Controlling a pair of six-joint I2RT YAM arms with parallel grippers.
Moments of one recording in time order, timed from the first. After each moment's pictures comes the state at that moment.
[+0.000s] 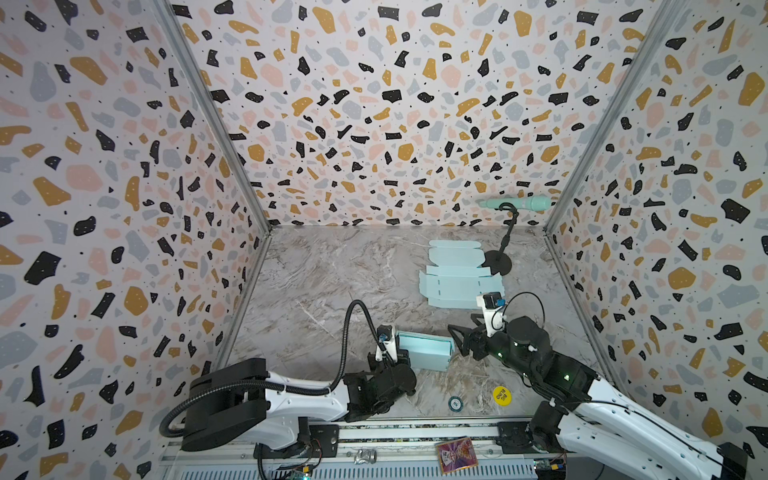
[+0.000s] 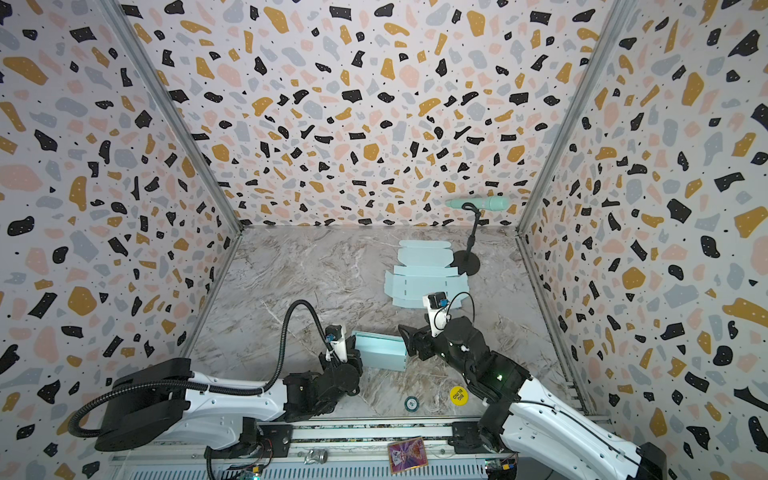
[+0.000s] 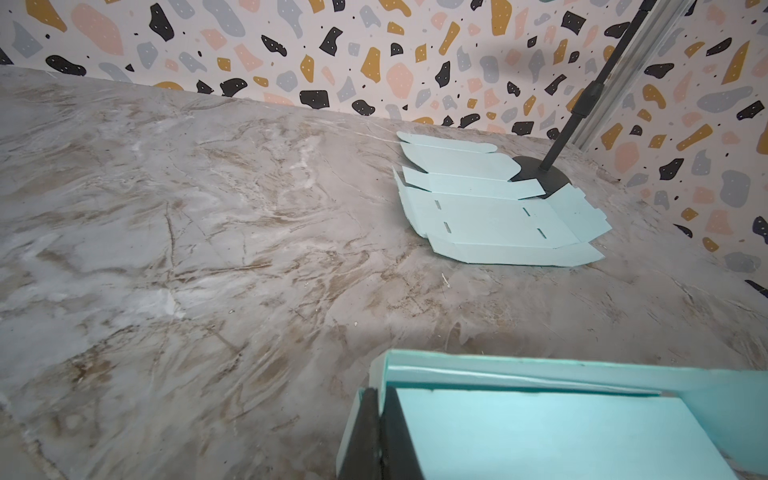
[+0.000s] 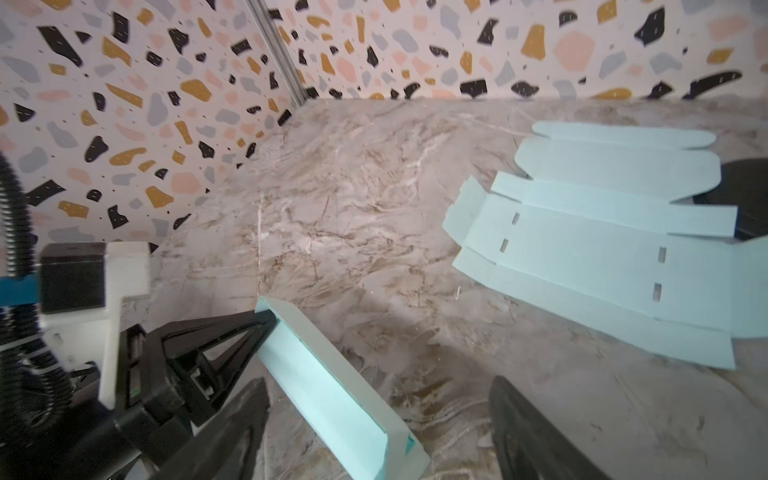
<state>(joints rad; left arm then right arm) -1.30 1.34 0.44 0.29 -0.93 -0.76 0.85 0.73 0.60 -0.31 0.08 0.40</state>
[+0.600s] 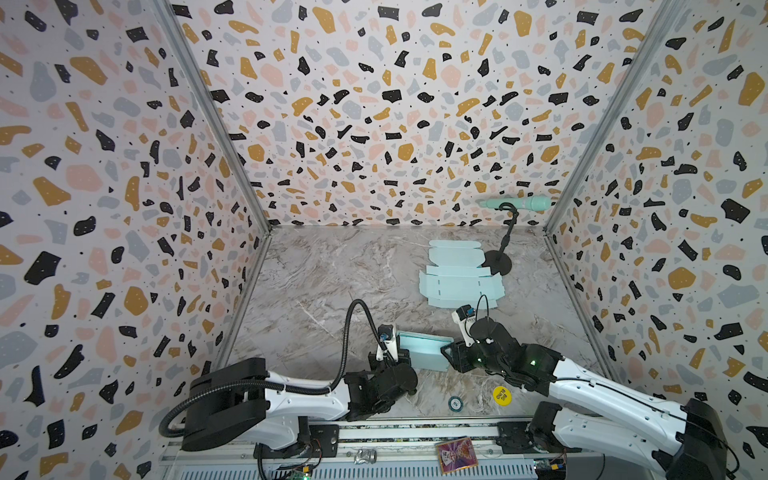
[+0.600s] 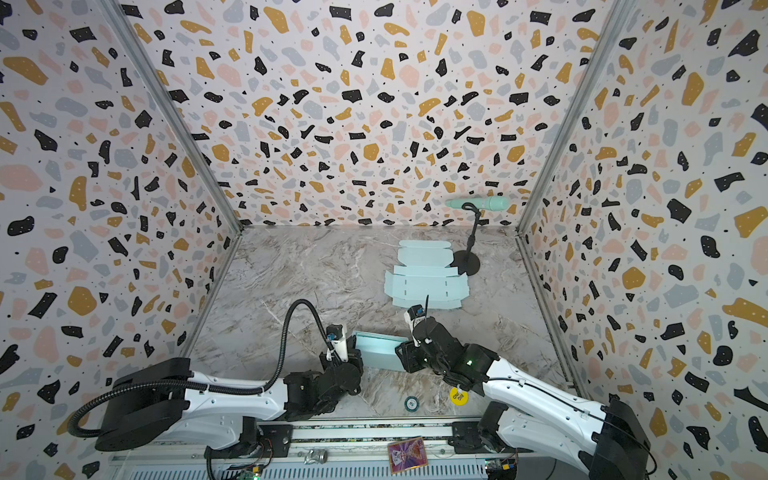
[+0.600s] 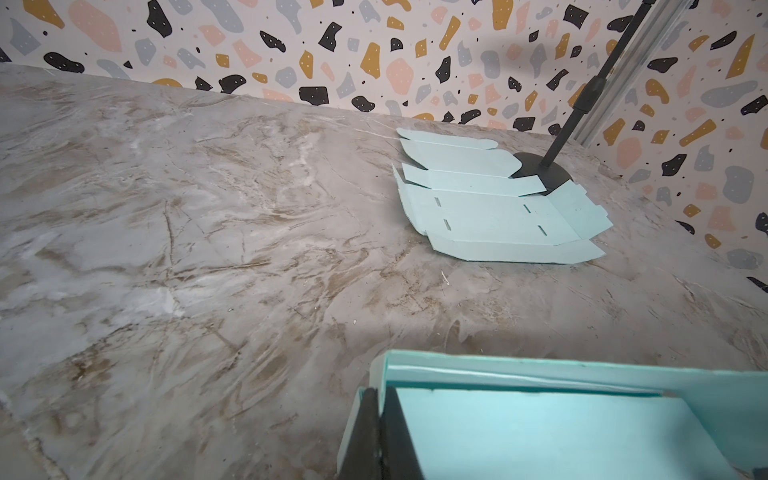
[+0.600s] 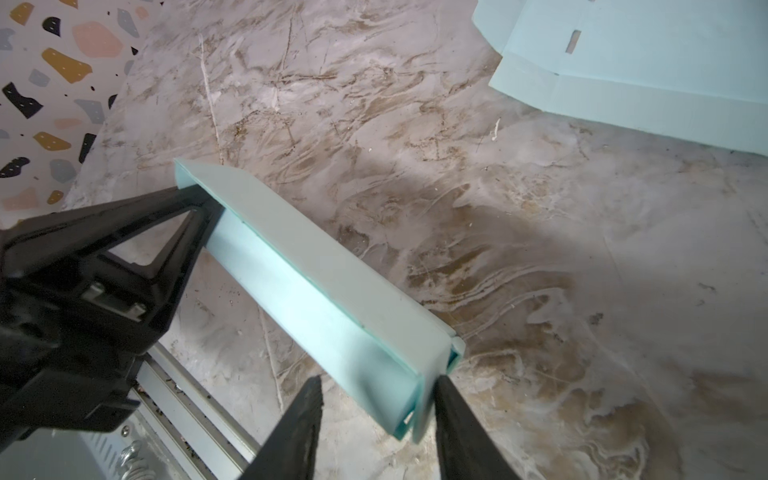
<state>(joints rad) -1.30 1.34 0.45 0.27 -0.93 -0.77 0.93 0.95 0.61 -0.43 0.01 0.57</state>
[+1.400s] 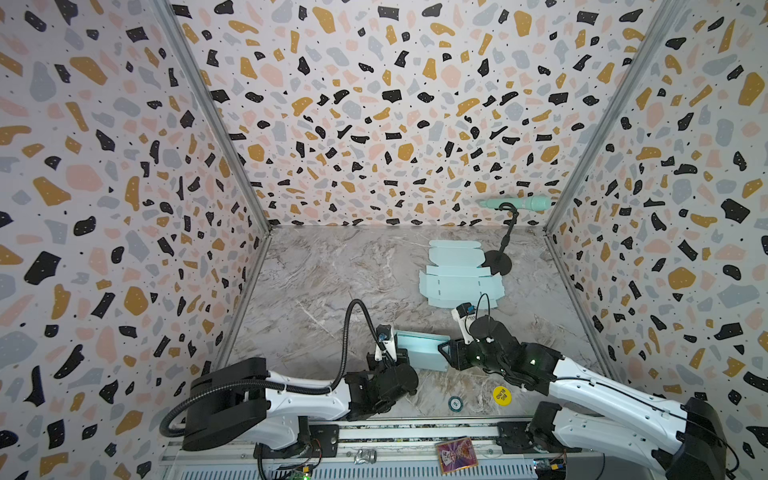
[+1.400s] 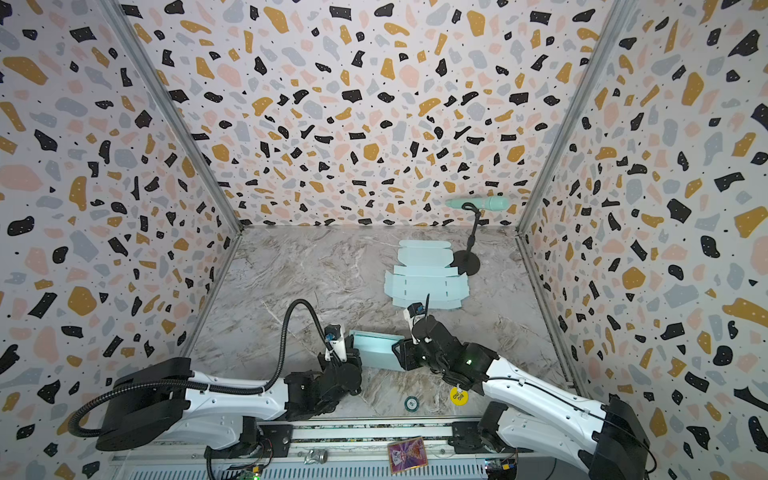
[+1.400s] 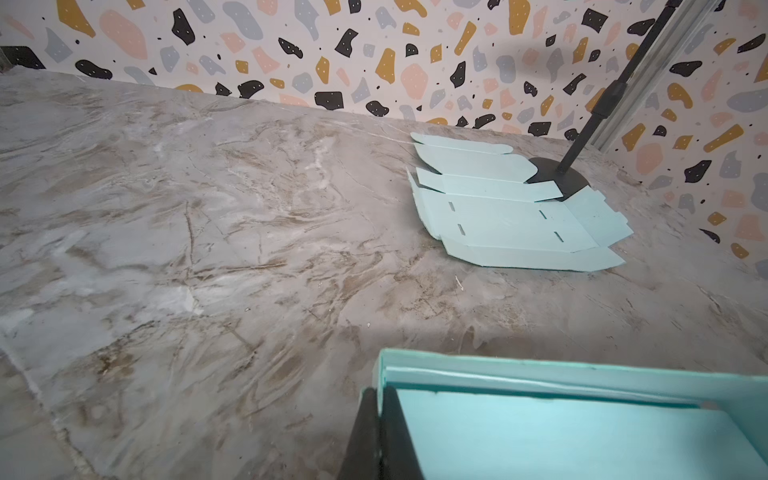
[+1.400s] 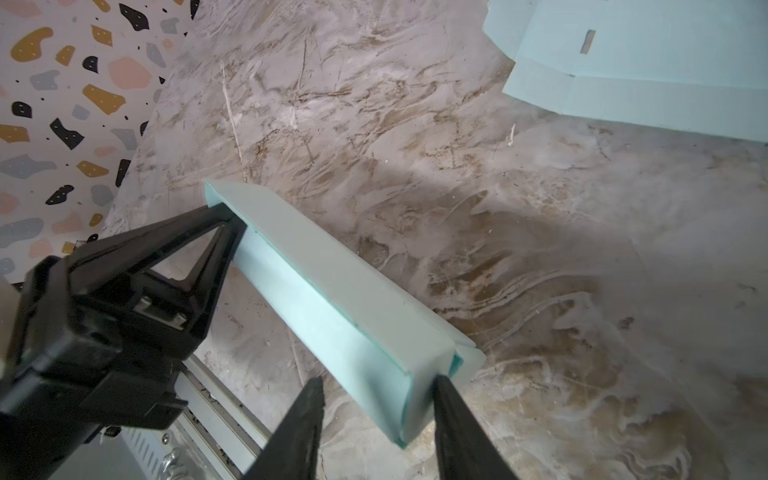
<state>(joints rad) -1.30 1.34 0.46 0.23 -0.97 -0.80 0.94 0.95 0.63 -0.40 -0.02 0.63</state>
